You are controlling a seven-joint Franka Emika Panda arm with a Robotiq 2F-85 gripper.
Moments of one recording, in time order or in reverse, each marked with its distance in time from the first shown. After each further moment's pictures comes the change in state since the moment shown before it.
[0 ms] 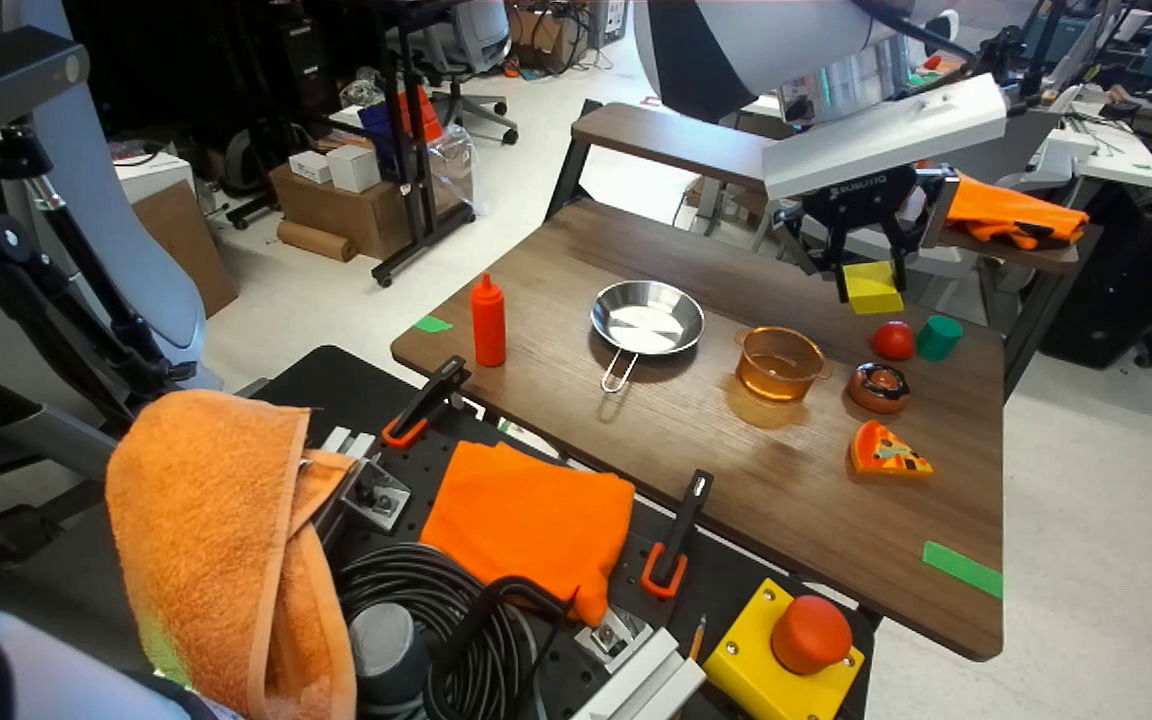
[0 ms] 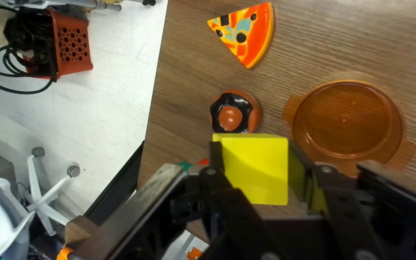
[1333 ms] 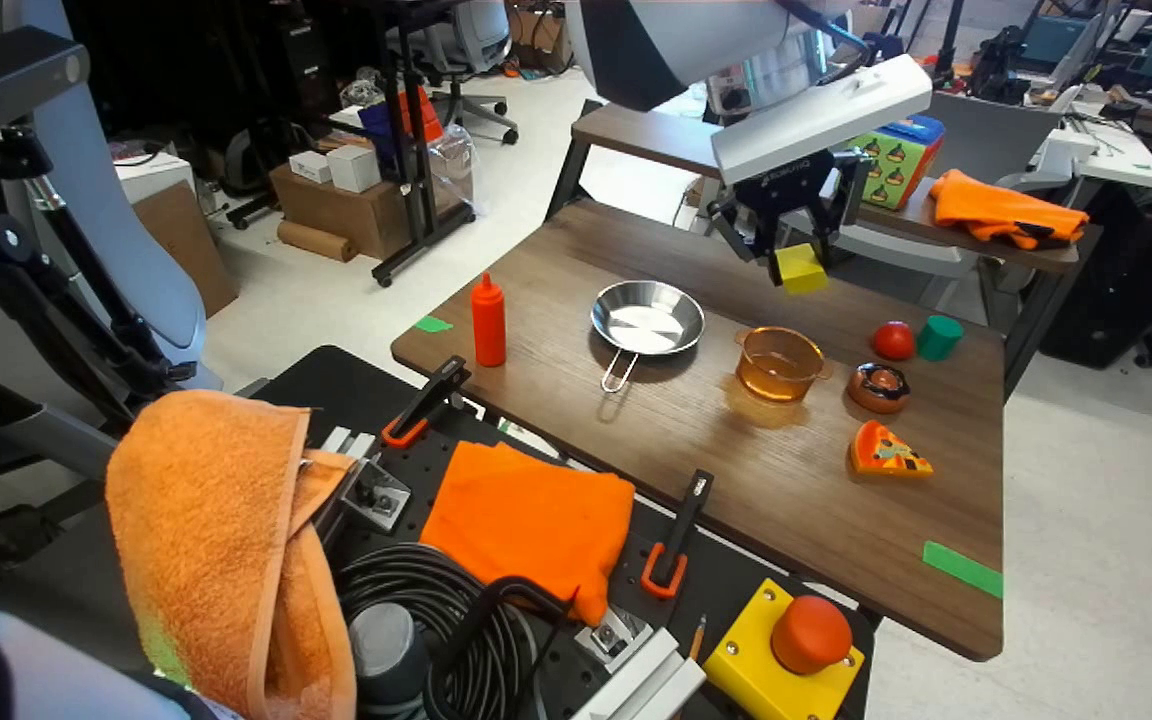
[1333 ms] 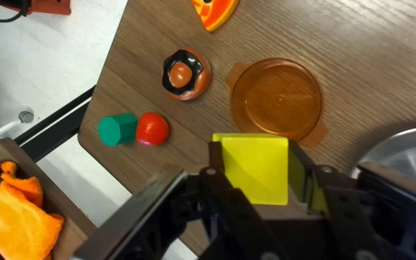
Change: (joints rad) arm -0.007 -0.016 0.108 -0.028 -0.009 0.003 -0.174
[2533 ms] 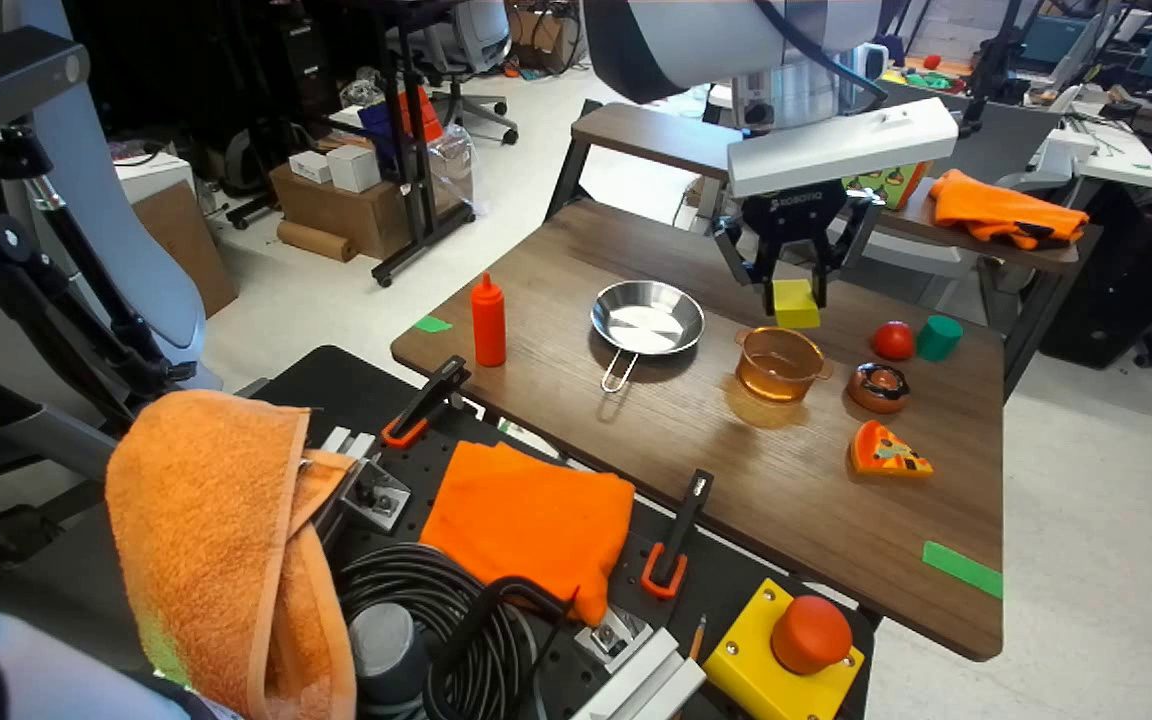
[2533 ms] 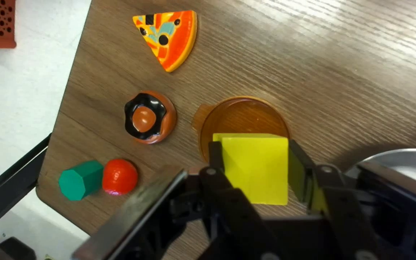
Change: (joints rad) arm -0.050 0.000 0.010 -0.023 0.244 -0.031 -0.158
